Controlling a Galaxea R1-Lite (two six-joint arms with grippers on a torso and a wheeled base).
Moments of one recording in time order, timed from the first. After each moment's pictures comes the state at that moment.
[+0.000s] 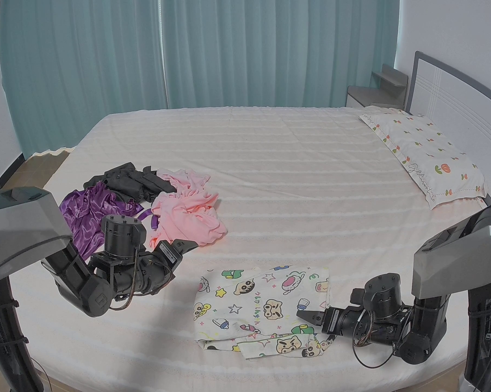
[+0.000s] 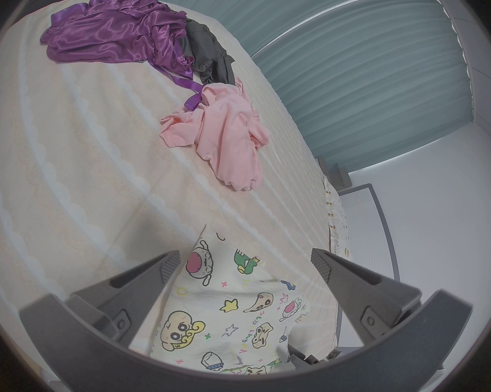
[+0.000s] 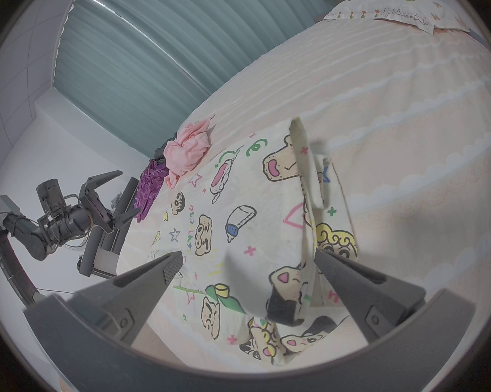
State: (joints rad) left arm -0.32 2.10 -0.65 -0.91 -0.14 -1.05; right arm 0.55 2.33 -0.30 -1.43 0.10 0.71
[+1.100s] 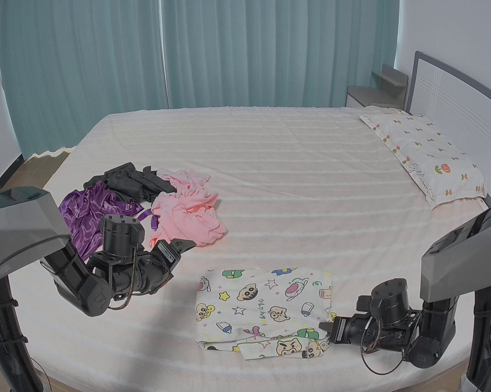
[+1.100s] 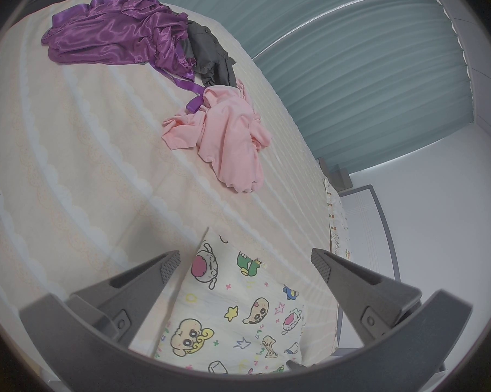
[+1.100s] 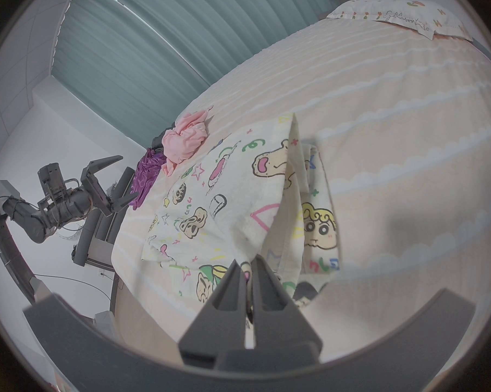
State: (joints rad) left arm -0.31 2.10 -0.65 -0.91 -0.14 -1.05; right arm 0.56 2.27 -0.19 -1.42 0.10 0.67
